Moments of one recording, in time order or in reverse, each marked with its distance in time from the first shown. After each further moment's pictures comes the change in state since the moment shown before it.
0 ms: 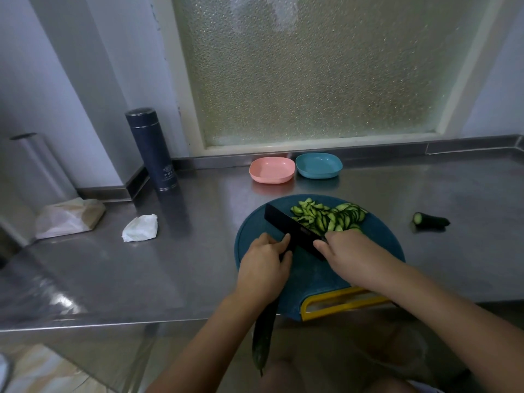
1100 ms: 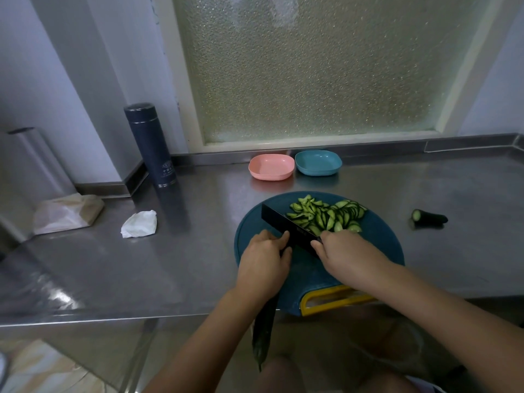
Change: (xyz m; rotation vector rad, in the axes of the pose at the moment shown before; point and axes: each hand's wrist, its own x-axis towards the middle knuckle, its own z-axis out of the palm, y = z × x) left_hand 0.000 0.001 0.002 0.017 0.011 0.005; right_hand -0.002 -0.002 0.011 -0.109 0.081 -0.073
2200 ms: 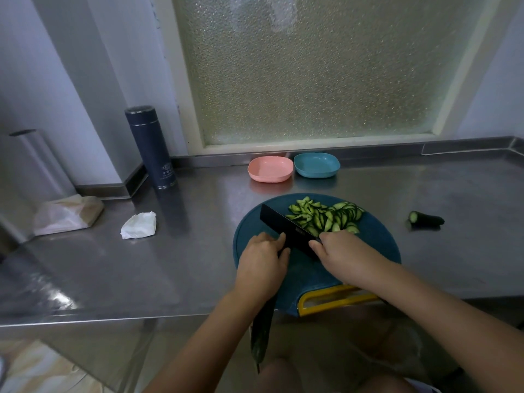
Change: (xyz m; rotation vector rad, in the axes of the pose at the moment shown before) left_hand -0.001 0.002 -0.001 0.022 0.002 -0.018; right_hand 0.003 0.004 -0.001 0.120 -0.052 0.029
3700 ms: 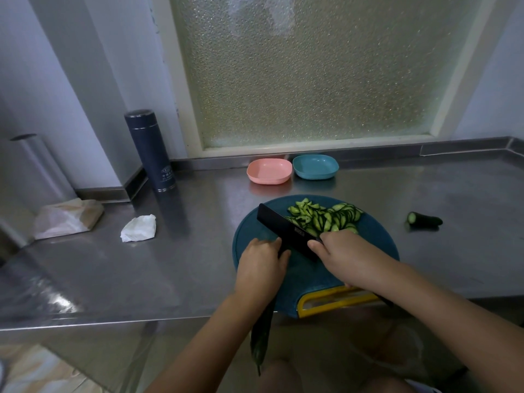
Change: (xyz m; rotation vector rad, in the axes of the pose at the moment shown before) left_hand -0.002 0.005 -0.004 0.112 -0.009 -0.004; right_hand -0.015 -0.013 -0.020 0.005 -0.052 0.022
